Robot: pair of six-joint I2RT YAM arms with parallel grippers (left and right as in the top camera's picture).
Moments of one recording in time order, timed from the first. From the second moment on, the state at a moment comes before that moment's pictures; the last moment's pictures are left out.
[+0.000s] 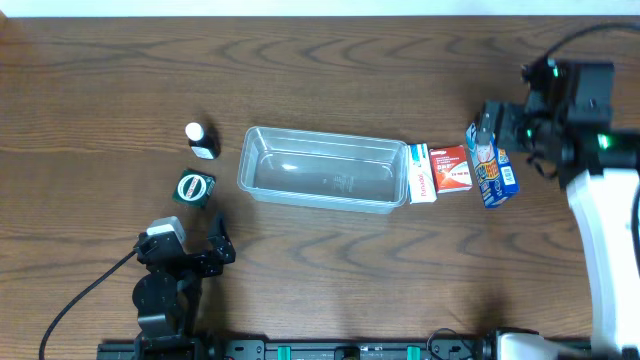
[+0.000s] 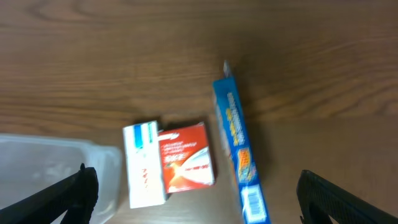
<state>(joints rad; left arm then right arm) 0.08 0.01 0.13 -0.44 0.06 -0.25 -0.04 1.45 1.37 -0.89 -0.06 0.08</state>
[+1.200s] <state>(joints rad) 0.08 0.01 0.13 -0.44 0.06 -0.25 -0.11 1.86 1.39 -0.85 -0.01 -0.08</state>
